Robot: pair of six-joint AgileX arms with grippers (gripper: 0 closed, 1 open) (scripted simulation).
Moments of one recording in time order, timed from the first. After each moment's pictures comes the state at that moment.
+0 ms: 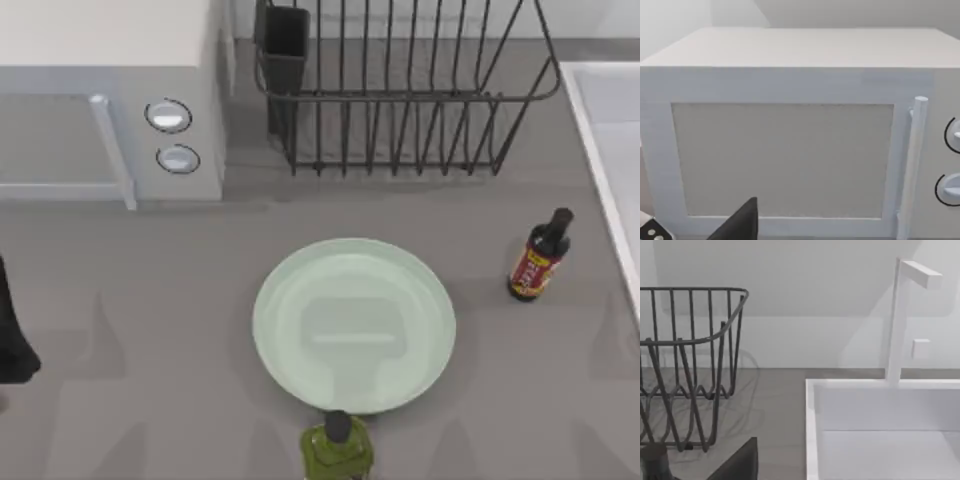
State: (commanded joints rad) left arm 0.00 0.00 0.00 0.00 0.00 0.00; right arm 0.00 0.00 0.00 0.00 0.00 0.00
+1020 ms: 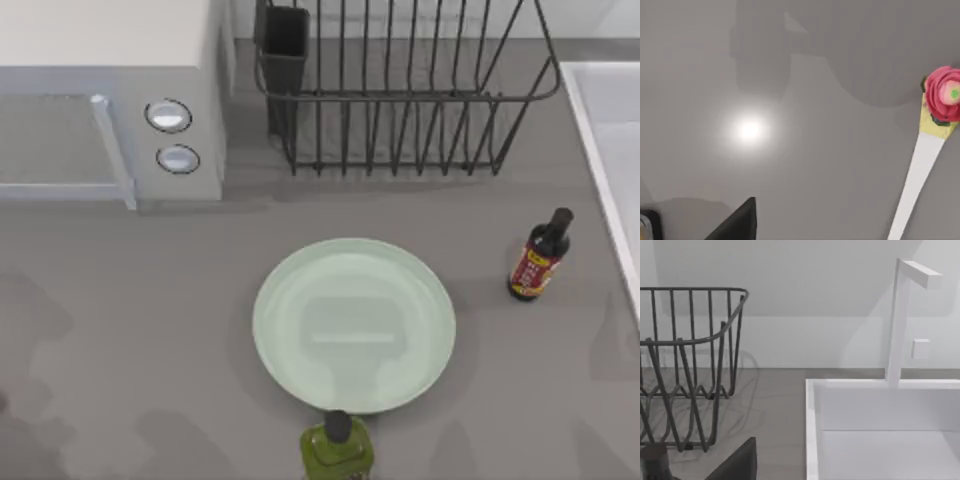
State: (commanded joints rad) left arm 0.28 1.01 0.62 -0.76 0.00 0.92; right arm 0.00 0.00 0.00 0.00 0.00 0.00
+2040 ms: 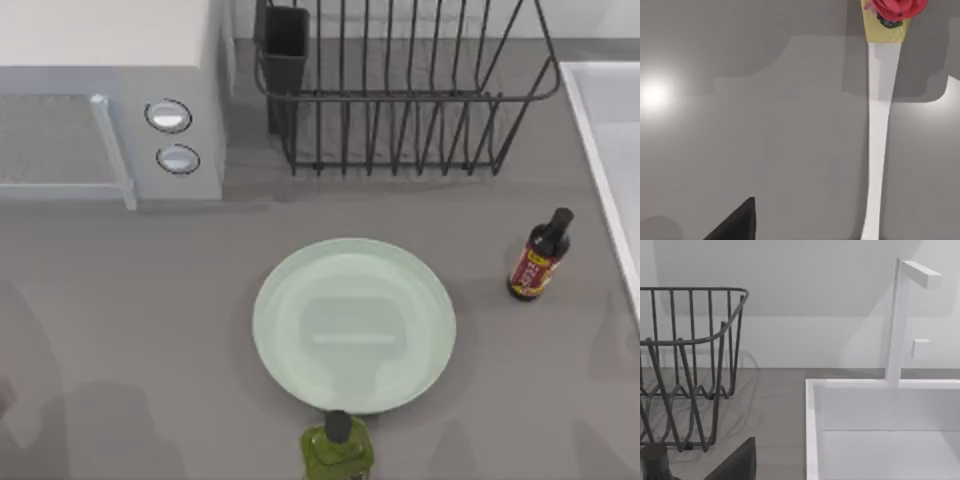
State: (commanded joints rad) left arm 0.38 1.42 0.83 -0.98 0.01 1.28; right arm 0.00 0.00 0.00 0.00 0.00 0.00
